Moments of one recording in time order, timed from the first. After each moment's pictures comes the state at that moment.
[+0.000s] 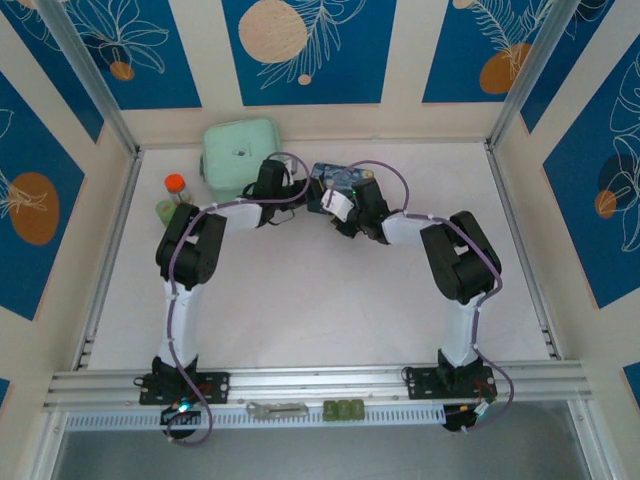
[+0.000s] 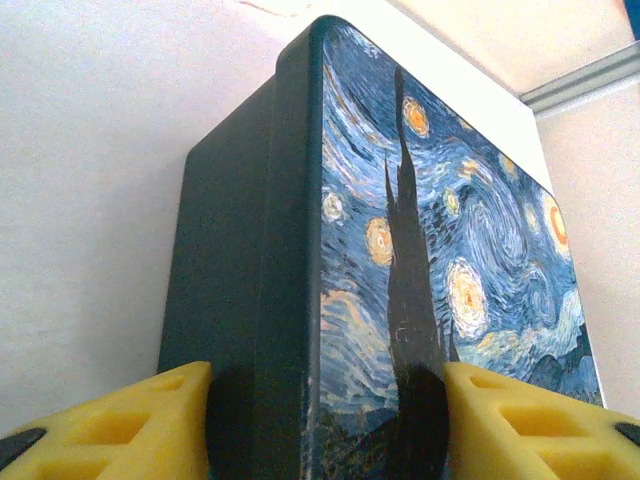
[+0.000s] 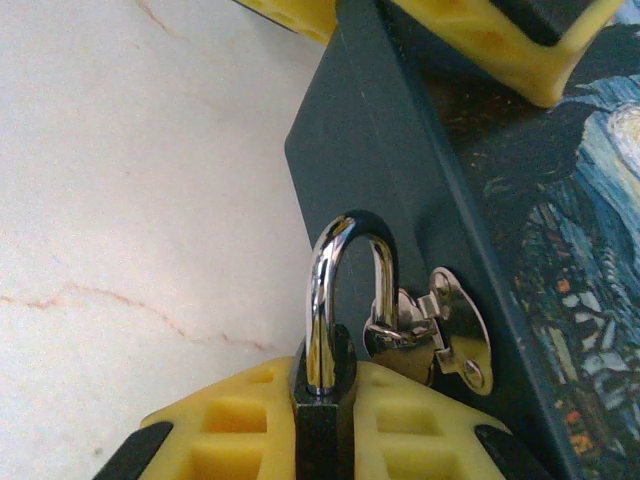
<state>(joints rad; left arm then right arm) -0.42 2.20 1.44 0.22 0.39 -0.75 0.45 1.95 1.15 0.06 -0.21 -0.62</state>
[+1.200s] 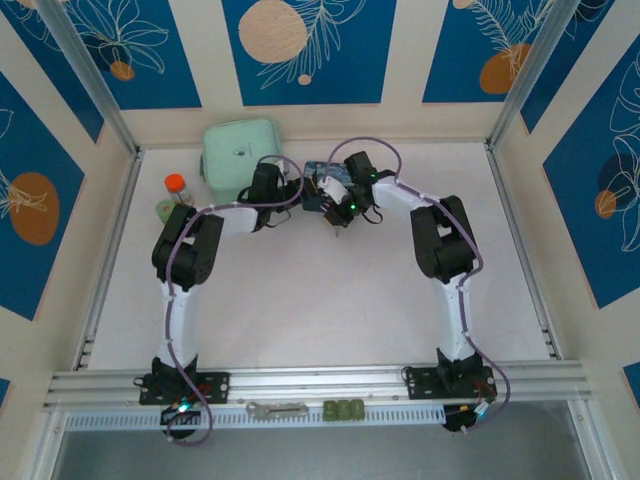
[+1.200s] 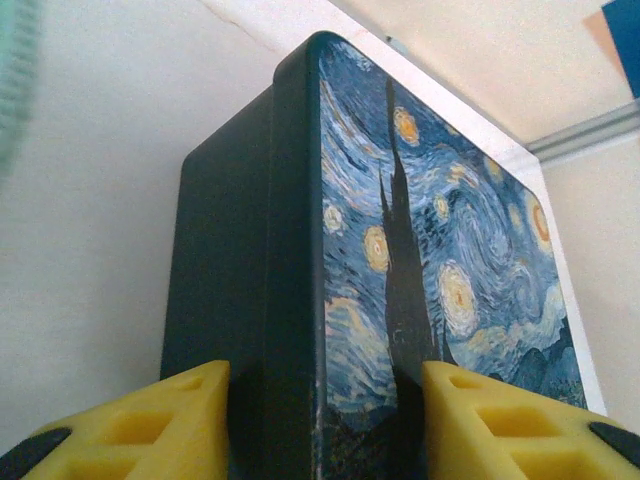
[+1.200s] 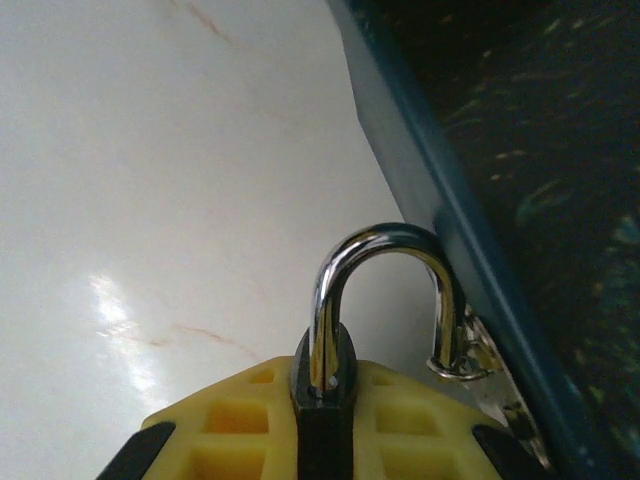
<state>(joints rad) -0.41 2.17 1.37 0.31 0.33 -0.79 0.41 2.21 1.68 -0.60 -0.43 -0.53</state>
